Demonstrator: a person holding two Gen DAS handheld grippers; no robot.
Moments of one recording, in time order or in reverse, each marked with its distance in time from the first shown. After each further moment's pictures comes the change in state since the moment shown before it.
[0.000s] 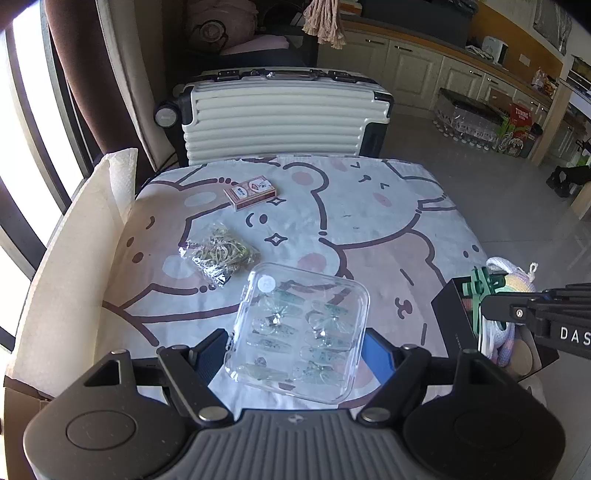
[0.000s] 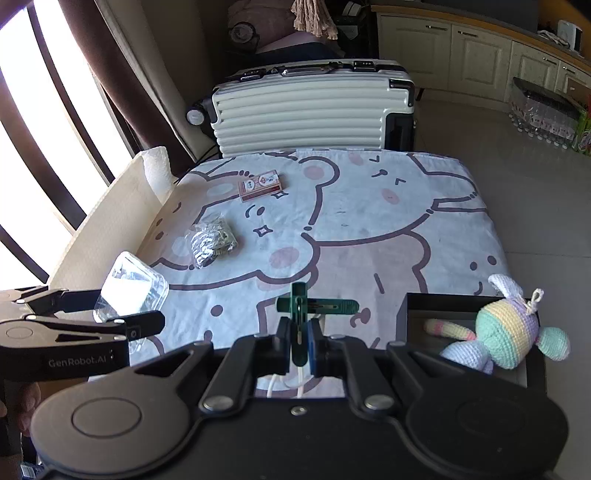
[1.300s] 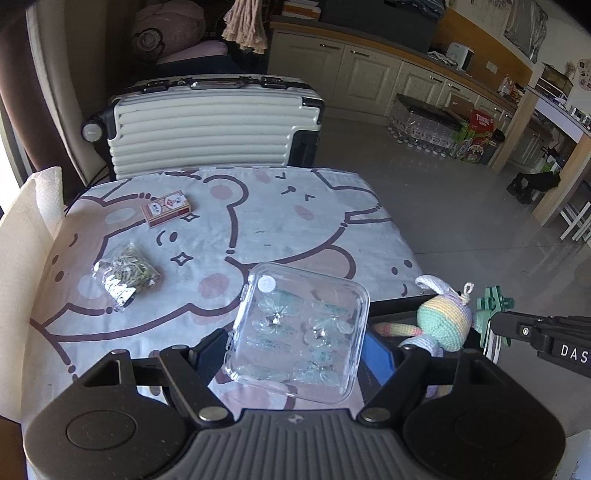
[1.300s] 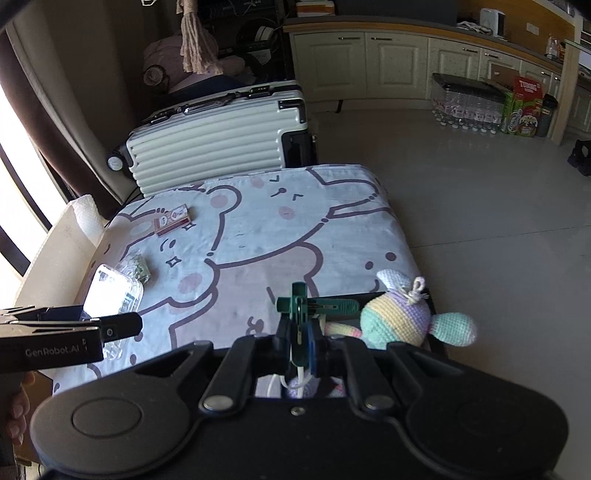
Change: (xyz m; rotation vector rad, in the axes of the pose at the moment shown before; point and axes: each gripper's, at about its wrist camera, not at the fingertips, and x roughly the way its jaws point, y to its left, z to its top) left arm 0.023 -0.098 0.023 0.008 -0.016 -0.142; right arm -0.045 -0.108 -0.017 0.149 -0.081 -0.155
